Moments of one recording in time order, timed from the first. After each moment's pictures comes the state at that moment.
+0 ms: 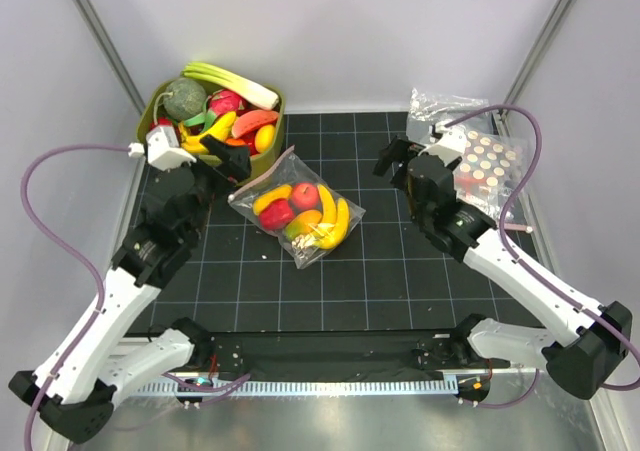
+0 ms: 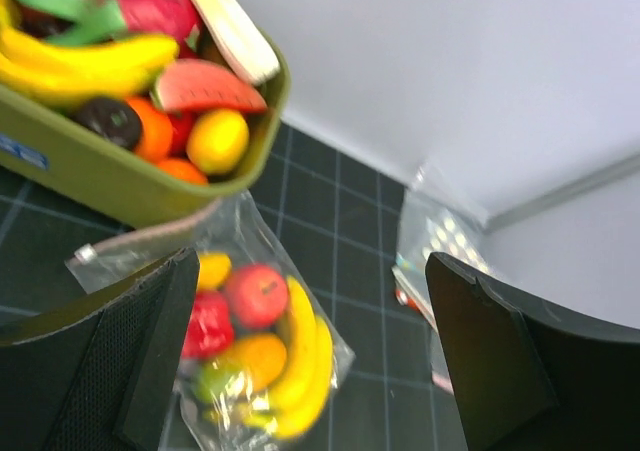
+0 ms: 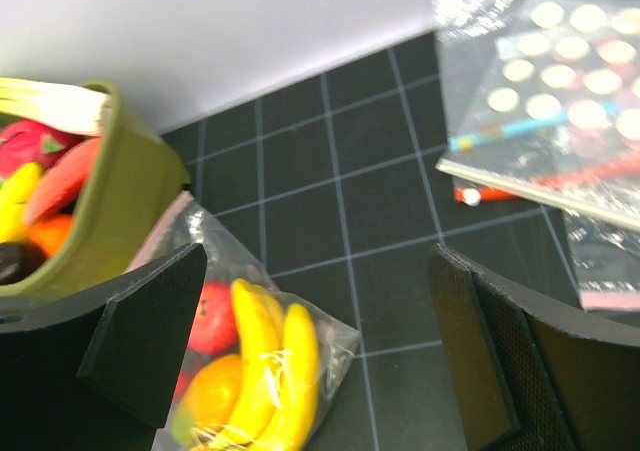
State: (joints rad) left arm -0.56 0.91 1.14 -0.36 -0.53 -0.70; right arm 0.65 1.11 1.03 -0.15 0.66 0.53
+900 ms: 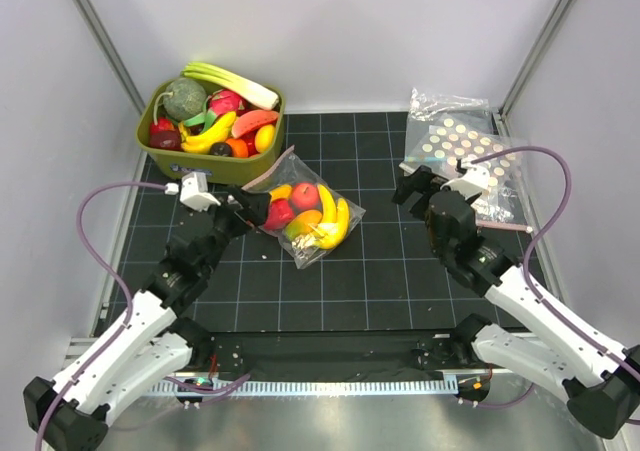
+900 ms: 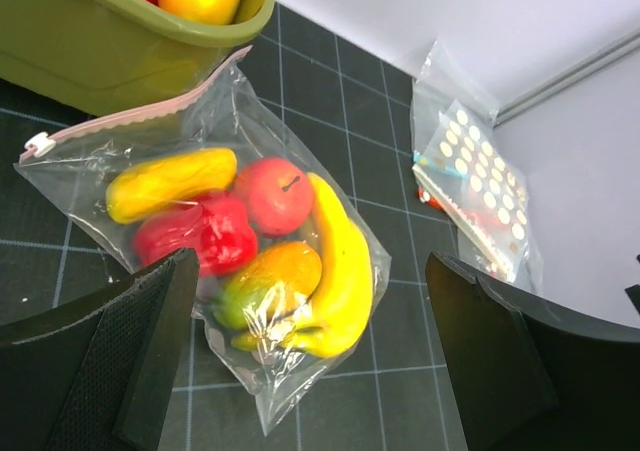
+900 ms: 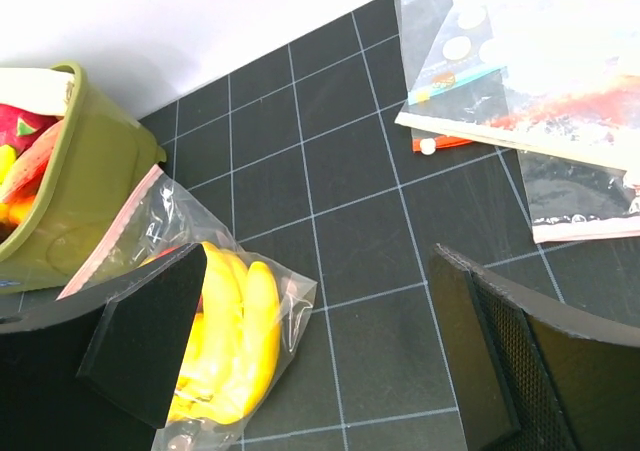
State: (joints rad) left arm -0.56 0.70 0.60 -0.06 -0.33 -0.72; right arm 0.65 0.85 0.78 -0.21 0.69 0.64
